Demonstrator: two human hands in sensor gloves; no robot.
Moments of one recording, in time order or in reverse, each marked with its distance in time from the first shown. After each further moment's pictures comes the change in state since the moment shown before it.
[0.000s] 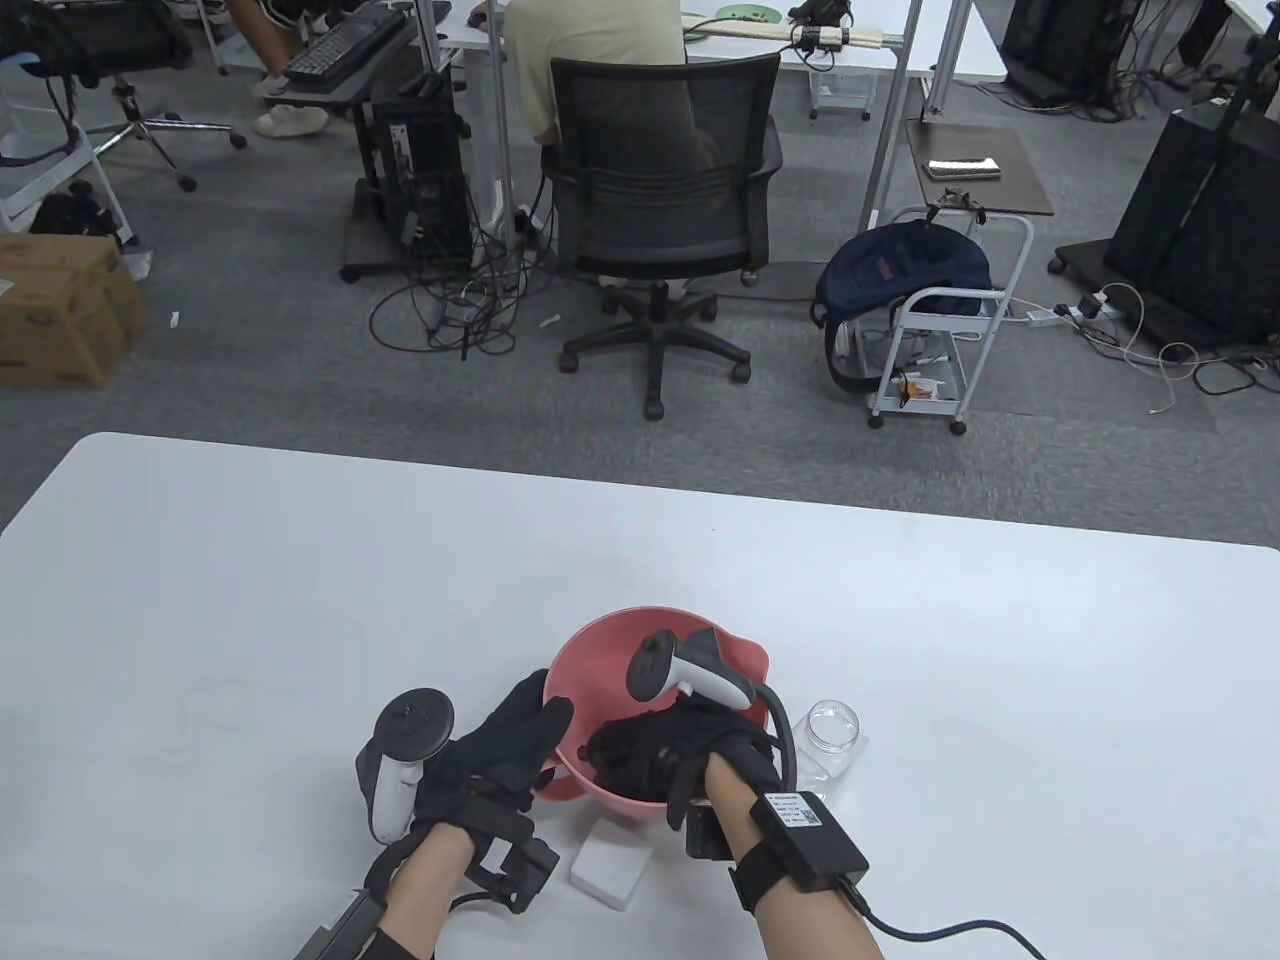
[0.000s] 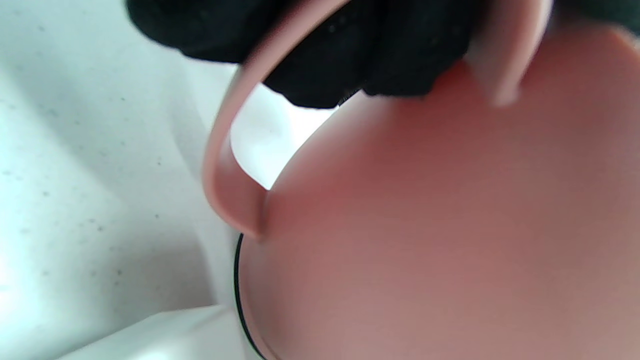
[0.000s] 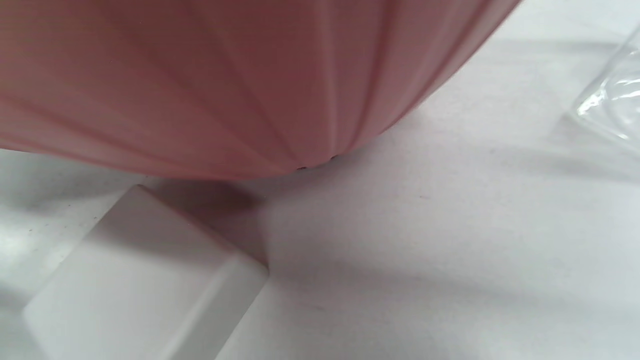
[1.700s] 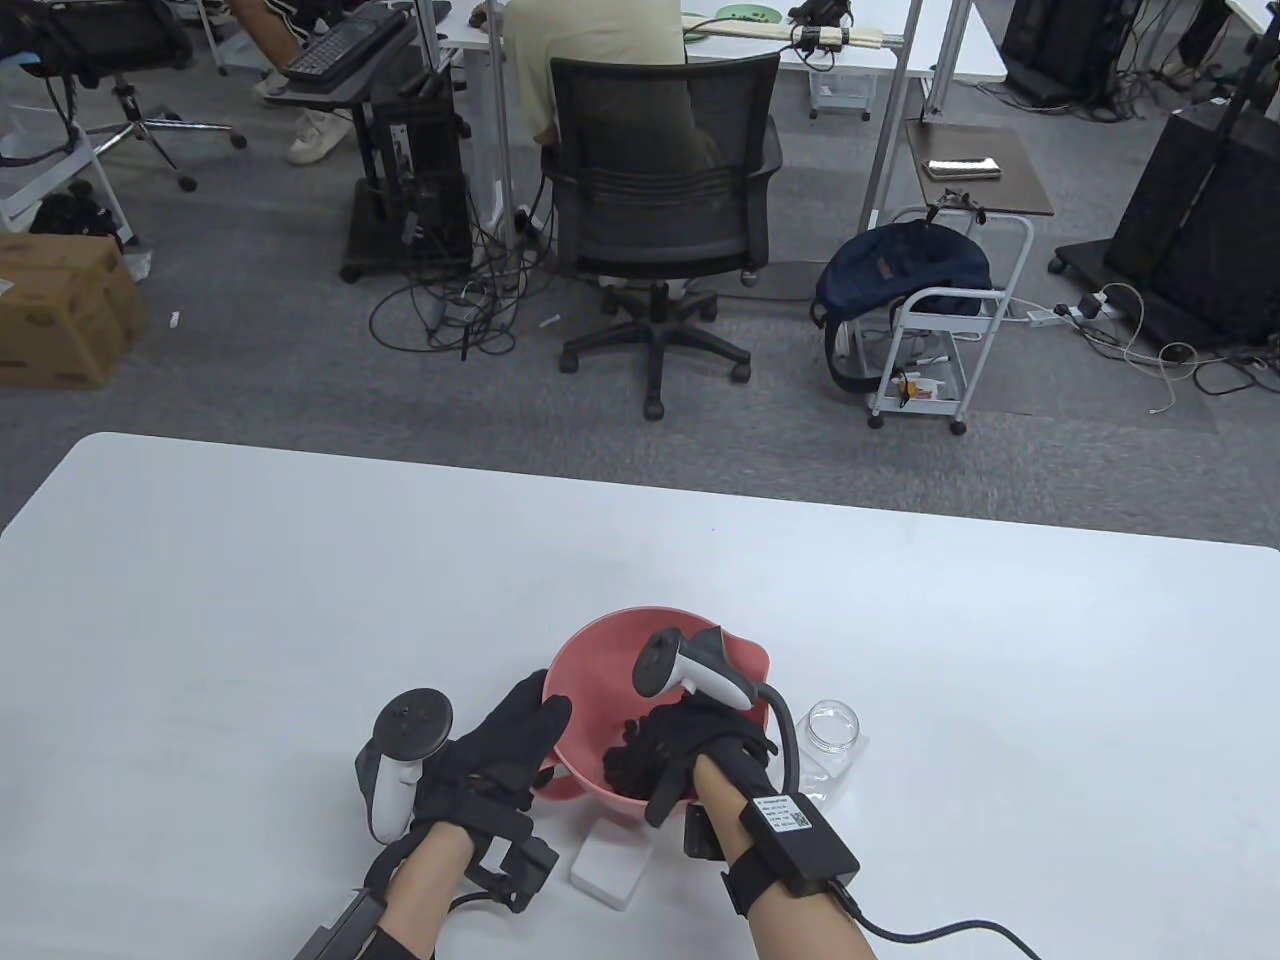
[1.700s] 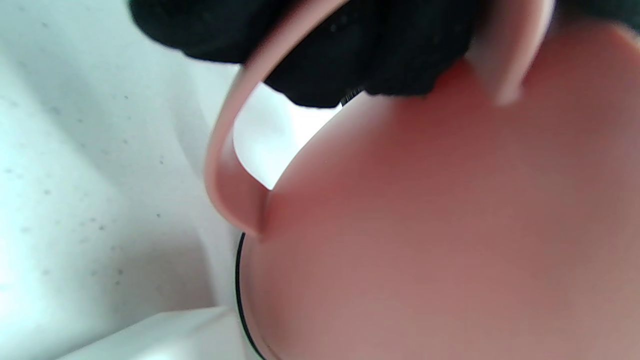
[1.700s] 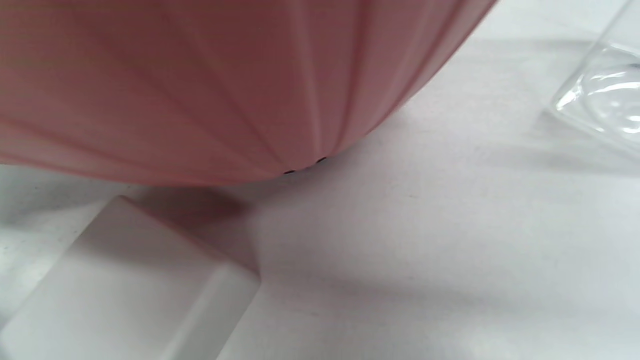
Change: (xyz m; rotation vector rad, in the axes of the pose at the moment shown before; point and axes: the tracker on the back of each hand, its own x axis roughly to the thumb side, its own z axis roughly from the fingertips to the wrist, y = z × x) left_hand -0.001 0.000 0.000 -0.002 0.009 0.014; right_hand -0.005 -0.001 -0.001 -0.015 0.081 -0.025
